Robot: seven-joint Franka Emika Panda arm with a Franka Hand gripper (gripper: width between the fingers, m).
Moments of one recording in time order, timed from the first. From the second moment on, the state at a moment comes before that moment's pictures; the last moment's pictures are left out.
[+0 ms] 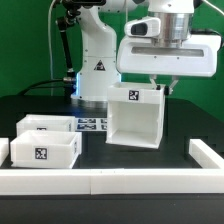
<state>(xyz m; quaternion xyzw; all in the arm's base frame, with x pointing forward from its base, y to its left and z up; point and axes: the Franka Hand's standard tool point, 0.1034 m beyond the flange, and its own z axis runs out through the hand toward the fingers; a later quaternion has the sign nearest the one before) 0.426 0.107 0.101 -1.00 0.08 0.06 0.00</state>
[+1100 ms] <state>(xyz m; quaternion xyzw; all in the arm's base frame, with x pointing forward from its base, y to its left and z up) 0.480 0.098 0.101 -1.00 0.06 0.04 0.01</state>
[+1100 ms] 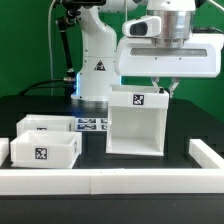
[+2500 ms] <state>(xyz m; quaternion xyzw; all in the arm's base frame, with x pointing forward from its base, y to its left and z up) 0.569 0.090 0.102 -0.98 0.19 0.01 0.03</state>
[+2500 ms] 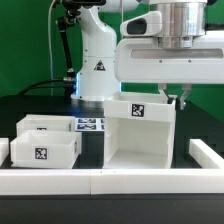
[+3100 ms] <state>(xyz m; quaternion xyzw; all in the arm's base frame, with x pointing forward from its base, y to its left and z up) 0.580 0.094 0.102 -0.90 0.43 0.02 0.04</state>
